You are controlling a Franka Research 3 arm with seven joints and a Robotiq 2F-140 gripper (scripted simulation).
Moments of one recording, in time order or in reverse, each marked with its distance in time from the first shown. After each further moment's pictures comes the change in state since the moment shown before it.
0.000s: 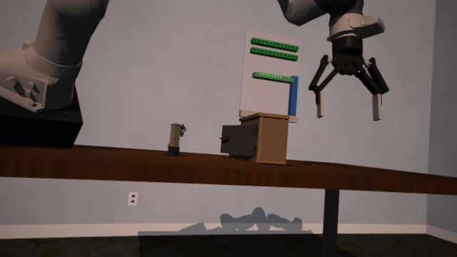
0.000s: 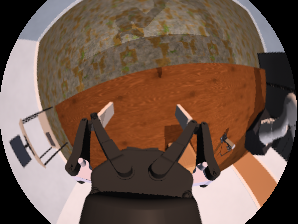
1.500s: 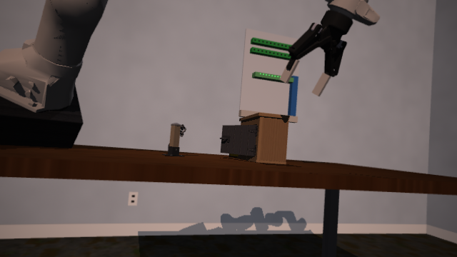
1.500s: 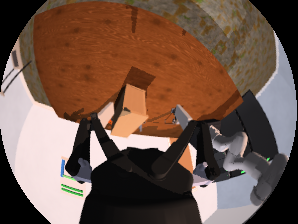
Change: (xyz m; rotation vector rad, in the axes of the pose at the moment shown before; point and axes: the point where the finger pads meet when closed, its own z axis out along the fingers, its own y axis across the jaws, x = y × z) arm -0.064 0.102 -0.094 -0.221 -0.589 -0.619
